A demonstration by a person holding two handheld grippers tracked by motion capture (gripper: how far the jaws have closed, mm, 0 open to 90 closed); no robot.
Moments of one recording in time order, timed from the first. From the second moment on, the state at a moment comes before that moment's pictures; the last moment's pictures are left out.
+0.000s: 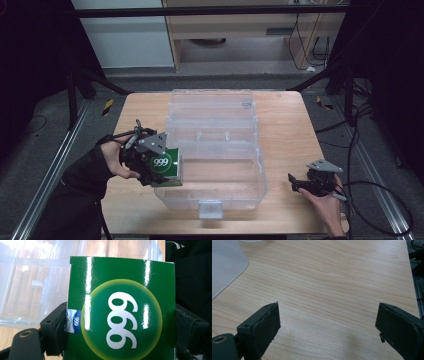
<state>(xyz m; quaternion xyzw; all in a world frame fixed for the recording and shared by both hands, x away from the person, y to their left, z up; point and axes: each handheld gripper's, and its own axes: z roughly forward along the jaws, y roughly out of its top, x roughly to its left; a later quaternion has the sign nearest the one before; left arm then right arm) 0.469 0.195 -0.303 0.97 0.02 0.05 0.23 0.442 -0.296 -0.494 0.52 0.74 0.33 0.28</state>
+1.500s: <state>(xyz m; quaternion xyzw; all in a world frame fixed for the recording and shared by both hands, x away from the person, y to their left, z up) 0.479 0.176 -0.353 0.98 0.01 0.03 0.20 0.442 -0.295 -0.495 0.52 0.74 0.33 0.28</state>
